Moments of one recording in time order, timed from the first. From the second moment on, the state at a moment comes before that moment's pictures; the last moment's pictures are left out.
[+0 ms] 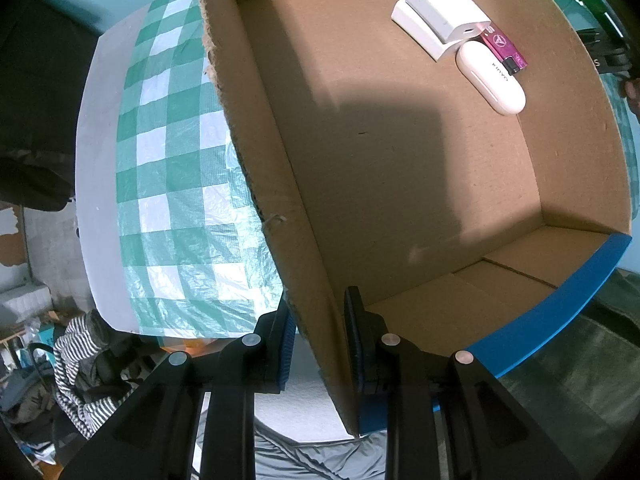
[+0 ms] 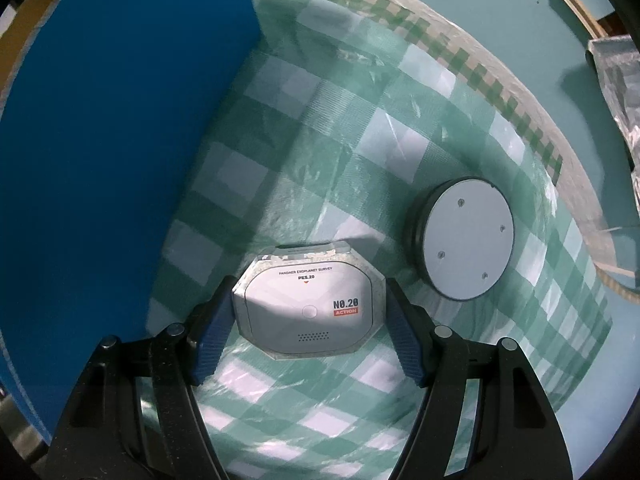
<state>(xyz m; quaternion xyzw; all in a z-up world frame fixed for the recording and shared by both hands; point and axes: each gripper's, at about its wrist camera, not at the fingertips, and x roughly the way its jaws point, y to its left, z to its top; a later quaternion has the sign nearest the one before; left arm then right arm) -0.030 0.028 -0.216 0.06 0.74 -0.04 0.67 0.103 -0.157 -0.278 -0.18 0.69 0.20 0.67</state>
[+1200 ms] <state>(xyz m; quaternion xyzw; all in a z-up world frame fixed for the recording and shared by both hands) -0.029 0.021 -0.216 0.07 0.74 -0.04 0.67 0.103 -0.081 -0.155 -0.21 0.62 0.29 0.70</state>
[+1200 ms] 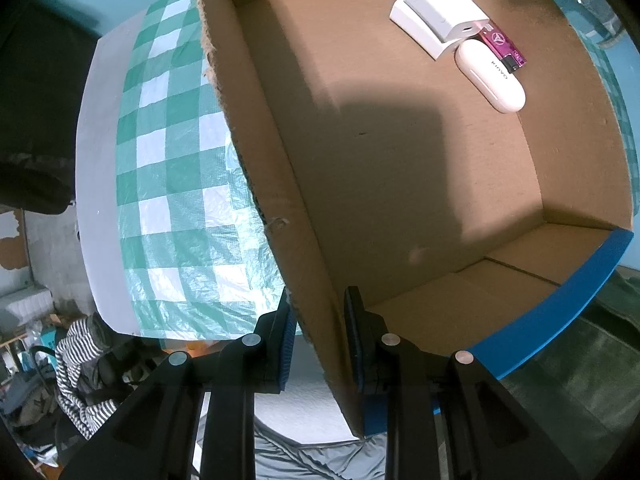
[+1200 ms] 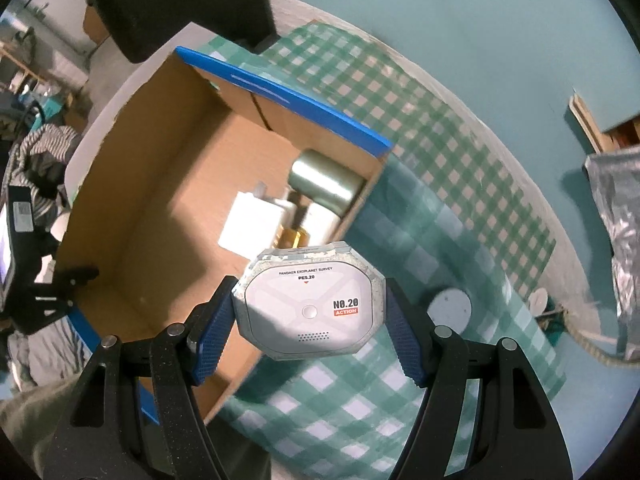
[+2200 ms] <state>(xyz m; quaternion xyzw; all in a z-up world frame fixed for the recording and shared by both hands) -0.026 0.026 -0.216 0.06 0.74 -0.04 0.67 0.090 -0.027 -0.204 -0.29 0.63 0.33 0.64</state>
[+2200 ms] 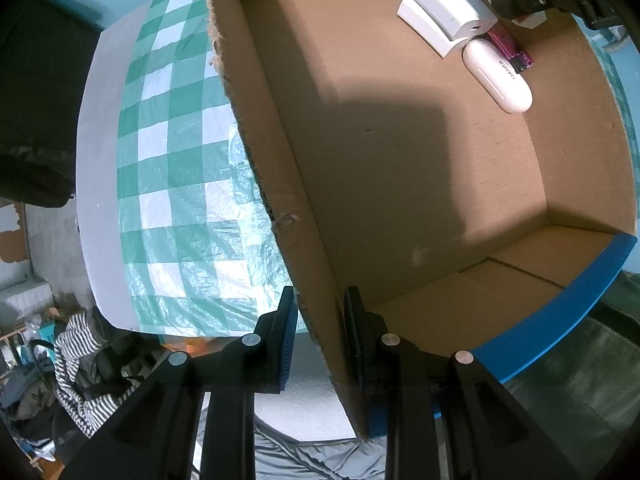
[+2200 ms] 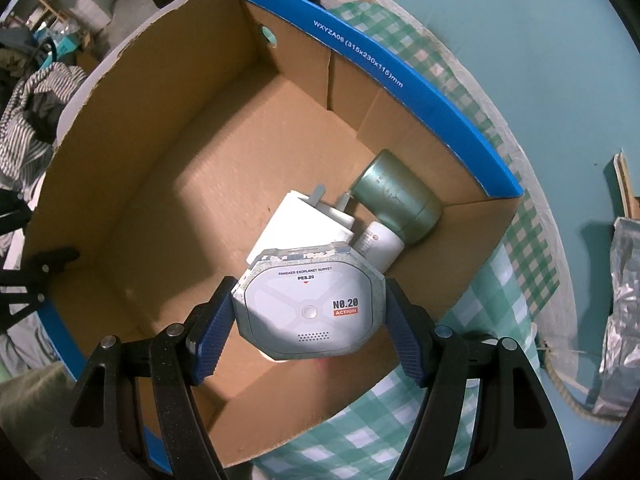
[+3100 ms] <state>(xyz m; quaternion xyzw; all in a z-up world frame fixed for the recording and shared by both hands) -0.026 0.021 -0.218 0.06 0.74 -0.03 0.66 0.092 -0.053 -0.167 -0.27 0.60 0.33 0.67</state>
